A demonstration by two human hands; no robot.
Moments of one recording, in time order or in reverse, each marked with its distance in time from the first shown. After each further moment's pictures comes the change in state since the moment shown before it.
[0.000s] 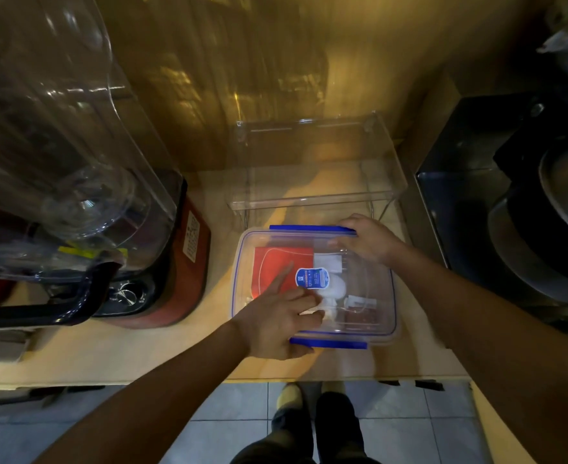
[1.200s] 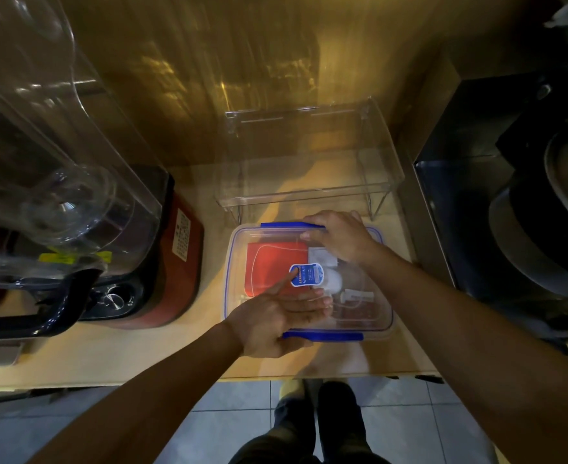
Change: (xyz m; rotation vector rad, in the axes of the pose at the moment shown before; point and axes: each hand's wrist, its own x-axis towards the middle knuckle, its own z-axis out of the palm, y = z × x) left_hand 0.004 -0.001 0.008 -0.375 -0.048 -0.042; right_hand 0.016 -0.018 0.026 -0.119 0.080 -0.136
